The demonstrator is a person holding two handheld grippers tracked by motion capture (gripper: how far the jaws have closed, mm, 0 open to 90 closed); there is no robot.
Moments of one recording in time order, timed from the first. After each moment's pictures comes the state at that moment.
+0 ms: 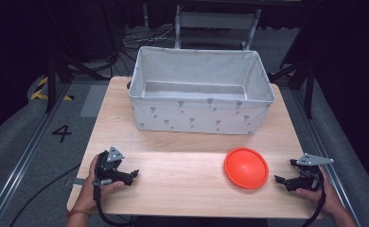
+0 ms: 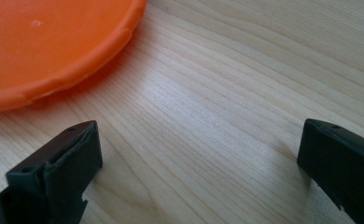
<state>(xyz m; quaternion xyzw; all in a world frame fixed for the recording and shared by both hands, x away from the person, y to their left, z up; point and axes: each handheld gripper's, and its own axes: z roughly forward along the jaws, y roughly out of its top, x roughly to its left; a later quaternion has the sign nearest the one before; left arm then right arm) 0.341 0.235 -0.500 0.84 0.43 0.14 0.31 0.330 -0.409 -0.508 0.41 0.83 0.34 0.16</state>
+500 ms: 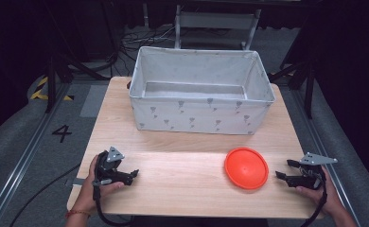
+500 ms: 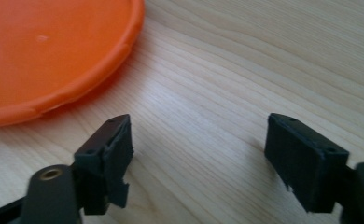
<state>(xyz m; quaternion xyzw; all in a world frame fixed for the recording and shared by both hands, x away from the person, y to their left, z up) 0.342 0.236 -0.500 0.84 0.43 0.15 0.31 0.329 -0.411 -0.502 0.42 0.82 0.36 0.16</state>
